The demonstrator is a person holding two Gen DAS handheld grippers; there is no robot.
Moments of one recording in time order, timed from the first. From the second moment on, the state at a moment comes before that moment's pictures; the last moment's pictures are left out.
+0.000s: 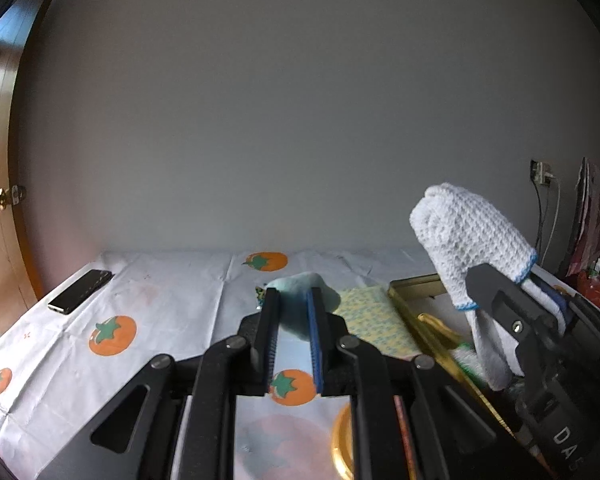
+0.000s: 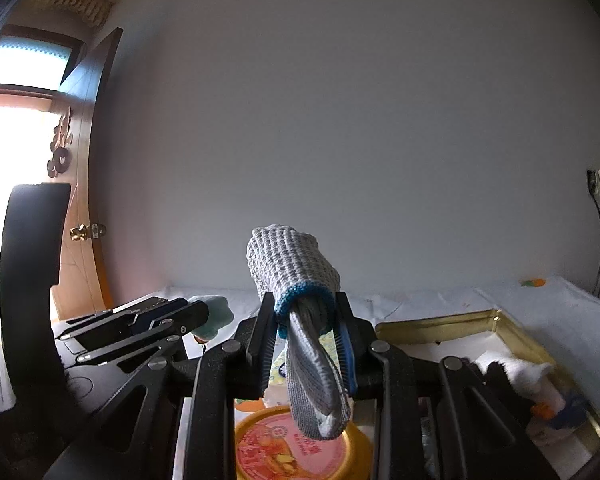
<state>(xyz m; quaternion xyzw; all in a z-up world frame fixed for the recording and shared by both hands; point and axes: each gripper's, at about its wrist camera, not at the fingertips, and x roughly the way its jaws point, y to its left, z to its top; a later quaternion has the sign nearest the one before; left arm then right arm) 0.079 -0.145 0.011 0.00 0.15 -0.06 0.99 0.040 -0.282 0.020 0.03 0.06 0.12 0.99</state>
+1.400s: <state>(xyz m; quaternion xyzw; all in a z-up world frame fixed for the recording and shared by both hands) 0.077 -0.311 0.030 0.08 0.20 -0.21 0.95 0.021 -0.446 0.028 0.07 0.10 0.00 0.99</state>
